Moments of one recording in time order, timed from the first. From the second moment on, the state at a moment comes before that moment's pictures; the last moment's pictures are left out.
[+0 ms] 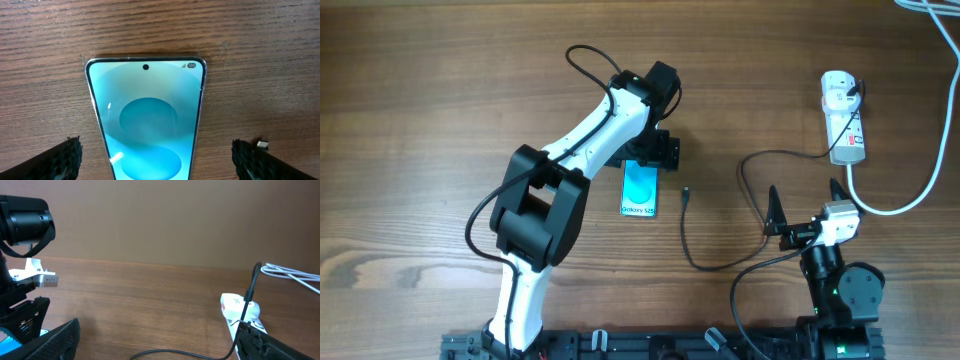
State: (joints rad) left arm -0.56 2.19 1.73 -1.12 0.07 -0.43; right arm 0.03 0.02 0.01 0.00 -0.08 -0.03
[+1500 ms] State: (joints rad) left arm -0.56 2.19 1.61 -1.04 0.07 -0.47; right arm 0.03 0.02 0.01 0.00 -0.08 -0.03
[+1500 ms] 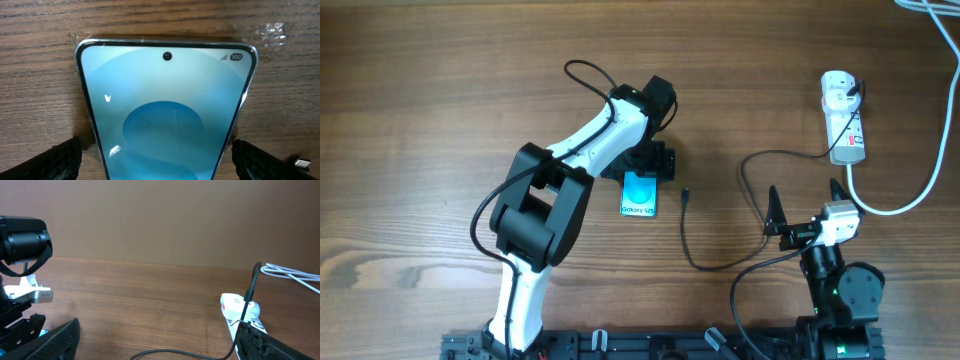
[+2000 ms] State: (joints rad) left arm -0.56 2.19 1.61 -1.05 0.07 -0.47; right arm 0.03 0.02 0.01 0.00 -0.08 -0.03
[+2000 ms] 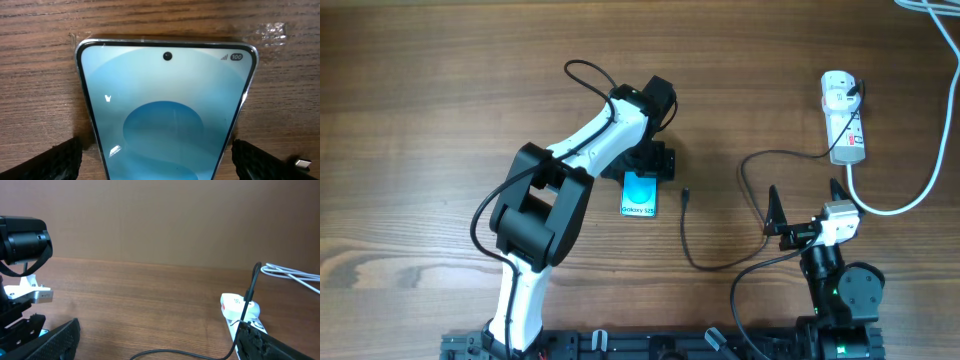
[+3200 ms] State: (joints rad) left arm -0.58 2.17 1.56 -0.99 0.01 -0.48; right arm 0.03 0.02 0.01 0.00 -0.08 -0.03
